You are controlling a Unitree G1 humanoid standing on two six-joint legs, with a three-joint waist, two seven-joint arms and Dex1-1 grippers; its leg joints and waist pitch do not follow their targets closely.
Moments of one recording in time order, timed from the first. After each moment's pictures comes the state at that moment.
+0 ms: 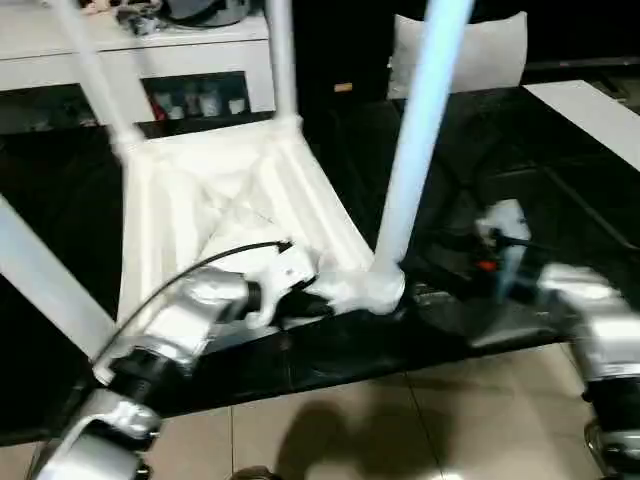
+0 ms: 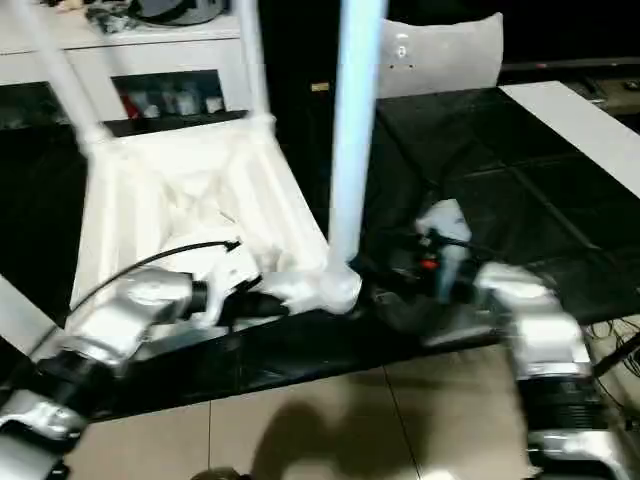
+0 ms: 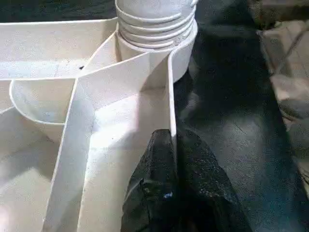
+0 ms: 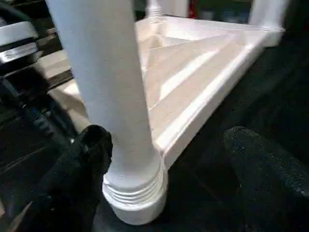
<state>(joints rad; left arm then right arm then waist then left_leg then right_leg) -0.51 0.36 -0.36 0.43 -0.02 0.21 -1.10 -0.39 -0.49 -0.03 0.27 0.29 0.29 1.11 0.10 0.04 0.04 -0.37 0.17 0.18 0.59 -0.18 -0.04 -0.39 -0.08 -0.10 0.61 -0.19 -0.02</state>
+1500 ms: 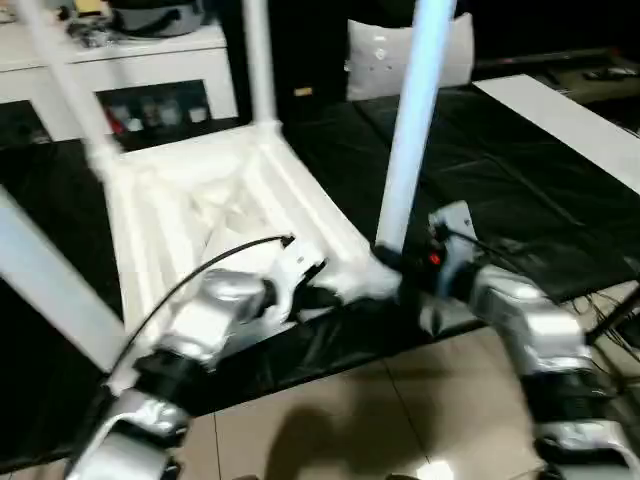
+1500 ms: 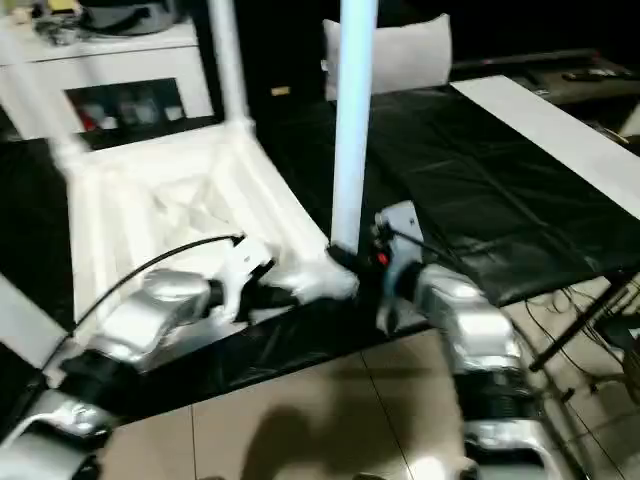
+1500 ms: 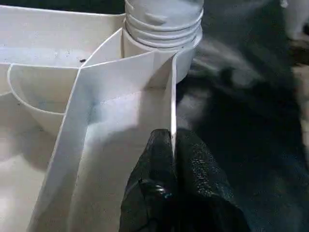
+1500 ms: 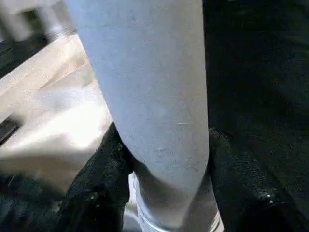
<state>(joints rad) -0.55 0.16 -0.26 0.42 0.00 0.50 -0.81 -0.45 -0.14 -0.06 0.33 0.22 0.42 0.56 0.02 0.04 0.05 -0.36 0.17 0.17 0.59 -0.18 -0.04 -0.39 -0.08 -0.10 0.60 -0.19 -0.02</state>
